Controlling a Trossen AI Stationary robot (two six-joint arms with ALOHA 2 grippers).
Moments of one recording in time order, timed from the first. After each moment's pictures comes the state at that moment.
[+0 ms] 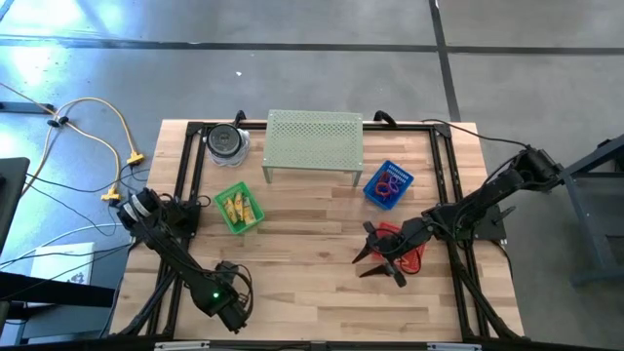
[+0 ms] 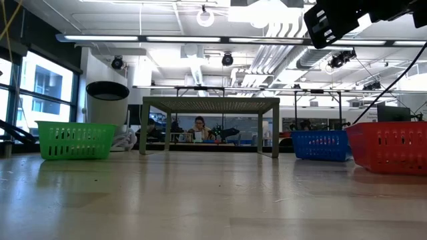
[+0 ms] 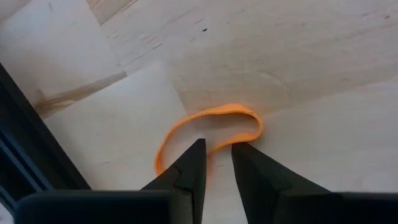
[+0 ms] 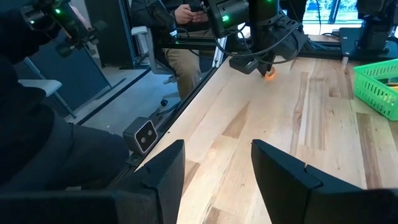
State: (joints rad) left arm -0.89 1.87 1.11 -0.95 0.18 -2.02; right arm 0.44 1.26 0.53 0.47 -0.06 0.13
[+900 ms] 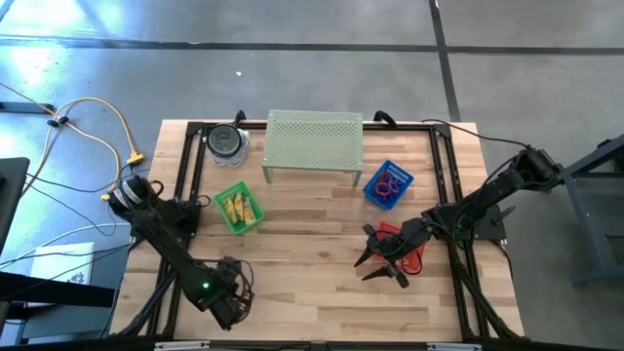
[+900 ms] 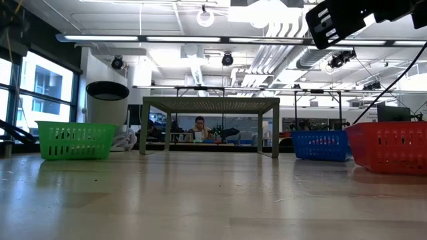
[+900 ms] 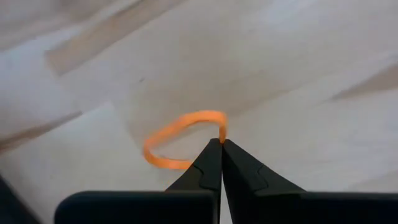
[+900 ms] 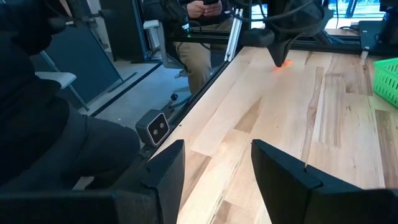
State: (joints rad) left arm -0.87 1.69 1.12 -0.90 -0.07 -2.02; right arm 0.45 1.26 0.53 0.45 -0.11 0.13
